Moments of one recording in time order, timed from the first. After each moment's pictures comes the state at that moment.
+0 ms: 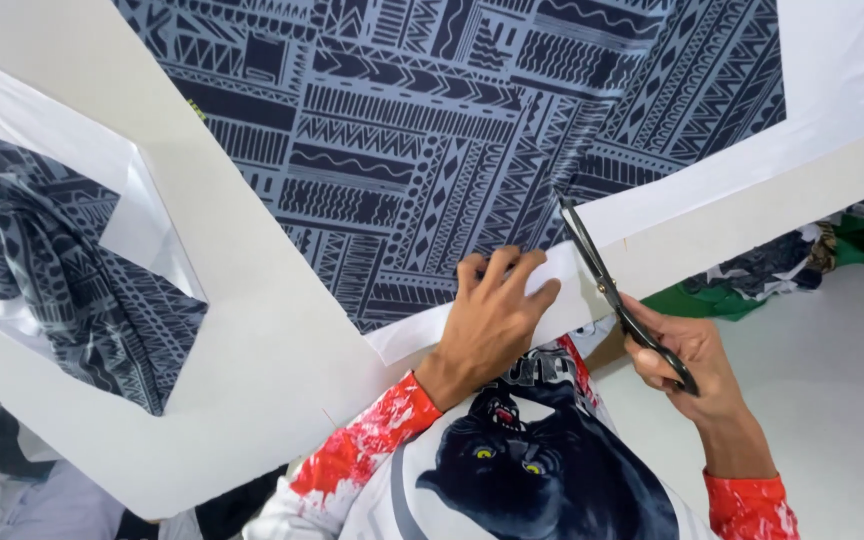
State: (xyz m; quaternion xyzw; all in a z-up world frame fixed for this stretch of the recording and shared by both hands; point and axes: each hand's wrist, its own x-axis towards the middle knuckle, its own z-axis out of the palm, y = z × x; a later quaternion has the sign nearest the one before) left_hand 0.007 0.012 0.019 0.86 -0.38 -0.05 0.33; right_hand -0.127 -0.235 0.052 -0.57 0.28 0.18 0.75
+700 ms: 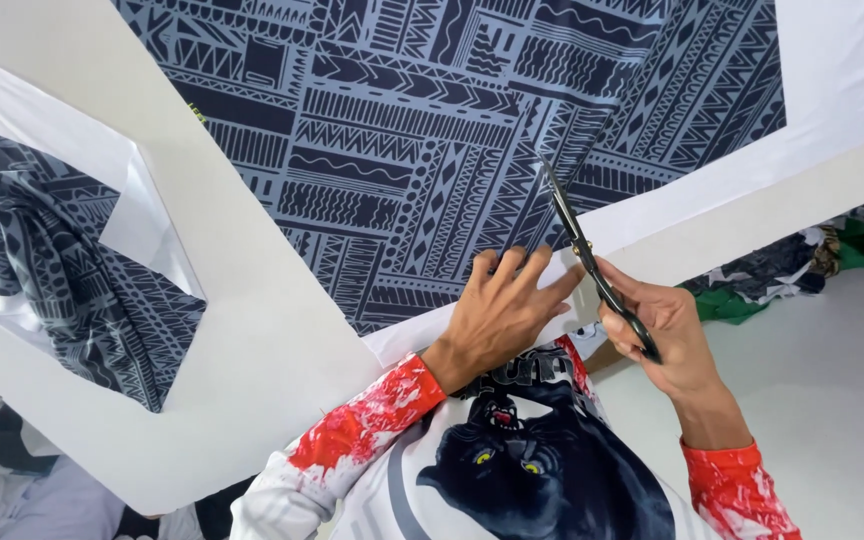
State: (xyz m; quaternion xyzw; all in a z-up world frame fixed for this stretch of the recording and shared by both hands) left_hand 0.006 -0.010 0.000 0.86 -0.39 0.01 0.33; right_hand -0.078 -0.218 0.040 -0.59 0.26 0.13 0.75
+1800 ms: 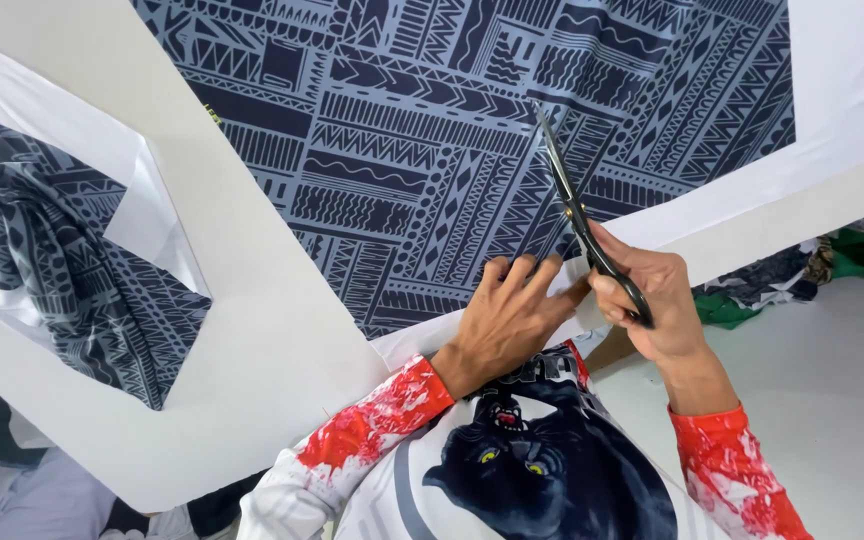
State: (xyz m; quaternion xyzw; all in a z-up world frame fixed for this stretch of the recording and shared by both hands) left_hand 0.005 -0.010 -0.010 0.85 -0.39 0.01 0.35; right_hand -0.022 -0.210 0.028 -0.60 0.22 0.12 0.76
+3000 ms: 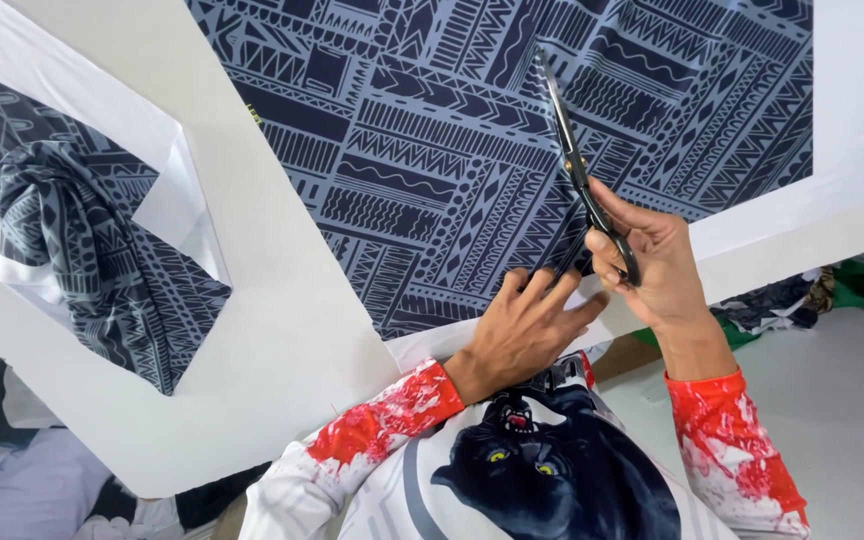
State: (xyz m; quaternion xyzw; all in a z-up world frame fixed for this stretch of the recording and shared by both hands) left_hand 0.005 -0.010 -0.010 0.86 -0.38 0.00 0.33; right_hand 0.044 -0.190 0.019 -0.62 0.21 0.13 0.74
